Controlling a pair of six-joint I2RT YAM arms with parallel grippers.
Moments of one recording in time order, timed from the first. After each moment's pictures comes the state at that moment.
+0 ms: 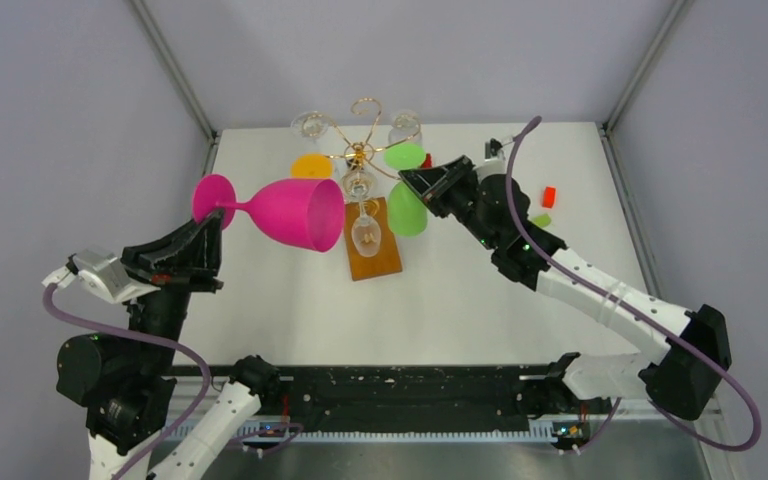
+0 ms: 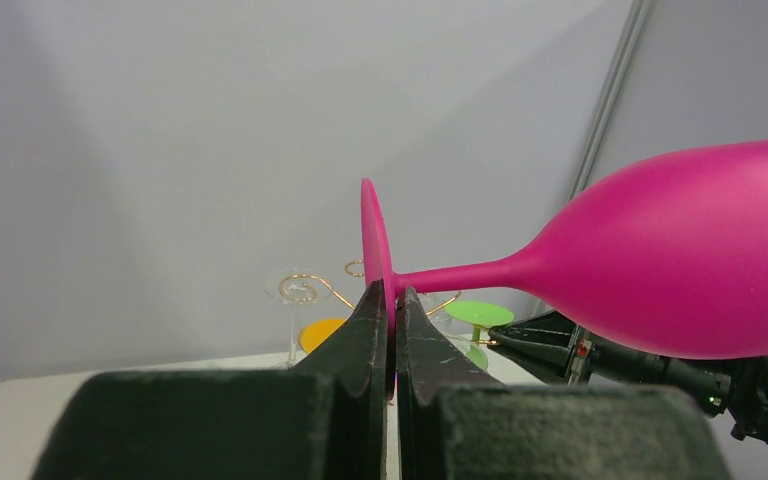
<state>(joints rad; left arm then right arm) -0.45 0.35 1.11 -0.23 -0.09 -0.19 0.79 1.24 1.05 0.19 0.19 1.20</state>
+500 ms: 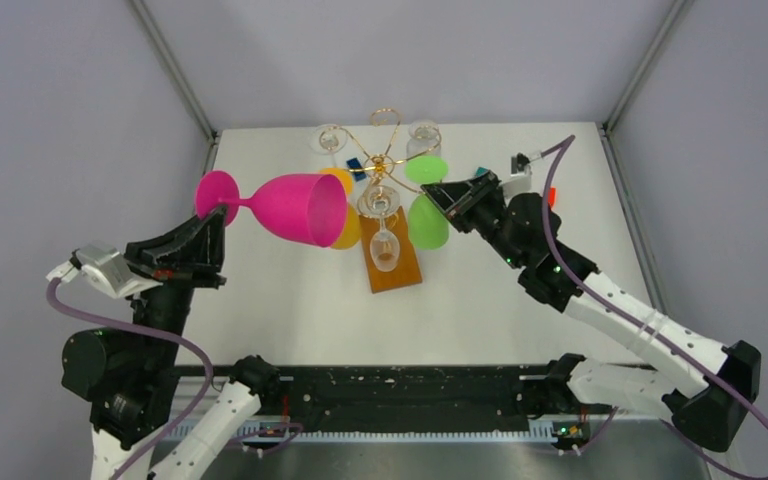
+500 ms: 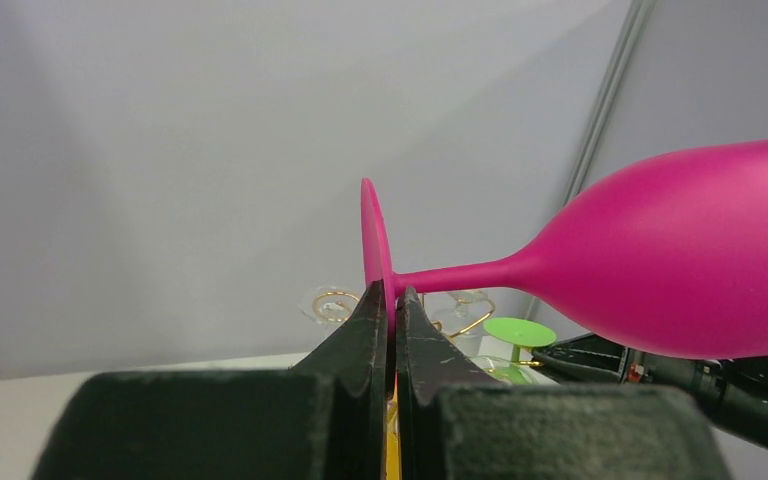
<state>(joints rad) -0.45 0.36 1.10 -0.20 -0.09 -0.21 0.79 1.05 0.95 0.10 0.21 1.17</state>
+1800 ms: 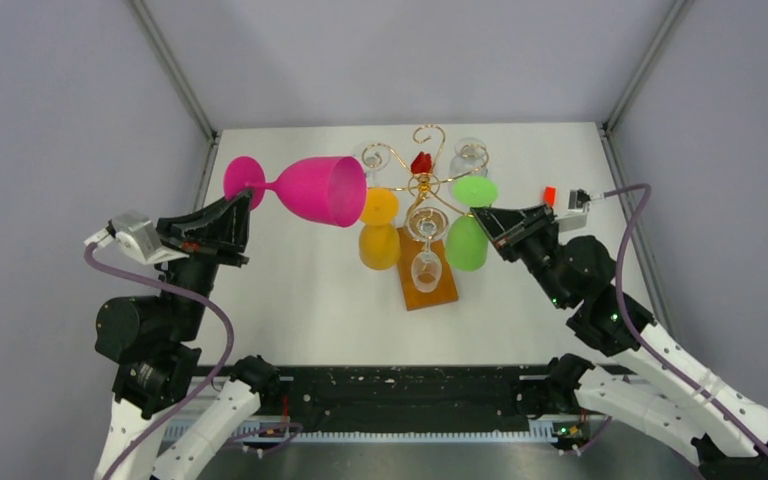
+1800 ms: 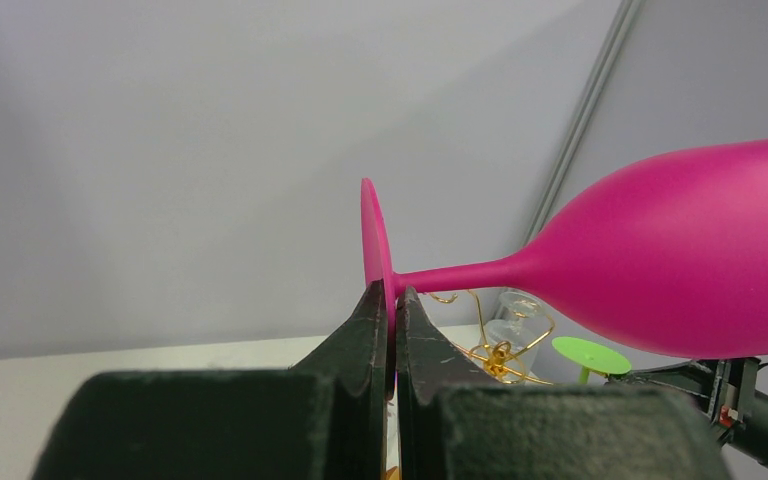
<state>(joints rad) -0.45 0.44 1.02 -0.07 -0.07 -0.29 0.79 0.66 0.78 -0.09 0.35 1.17</state>
